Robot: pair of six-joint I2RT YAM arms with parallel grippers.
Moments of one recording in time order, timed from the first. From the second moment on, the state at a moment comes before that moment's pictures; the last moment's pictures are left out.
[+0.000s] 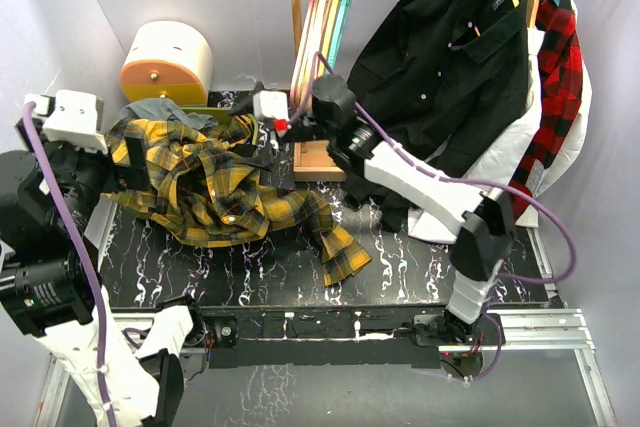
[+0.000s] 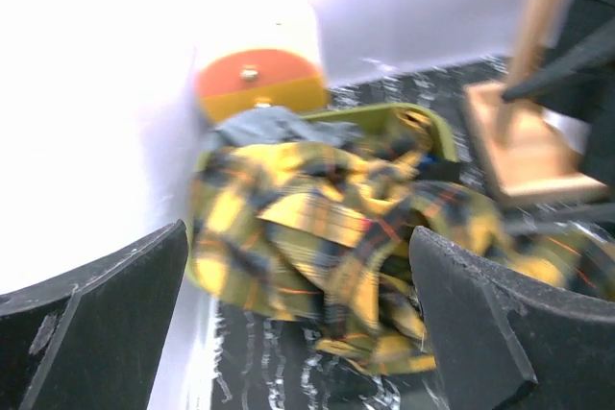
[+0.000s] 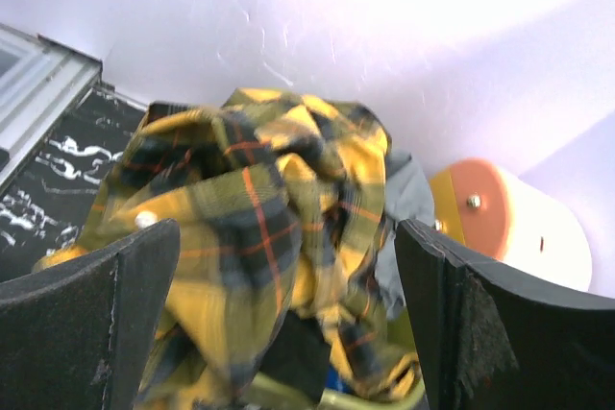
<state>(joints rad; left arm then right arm) 0.29 0.95 1.93 -1.18 0.37 0.27 0.81 1.70 1.59 0.17 -0.80 -0.47</state>
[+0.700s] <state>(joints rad) 0.29 0.93 1.59 -1.36 0.20 0.42 0.90 2.22 1.97 0.35 -0.90 -0.11</state>
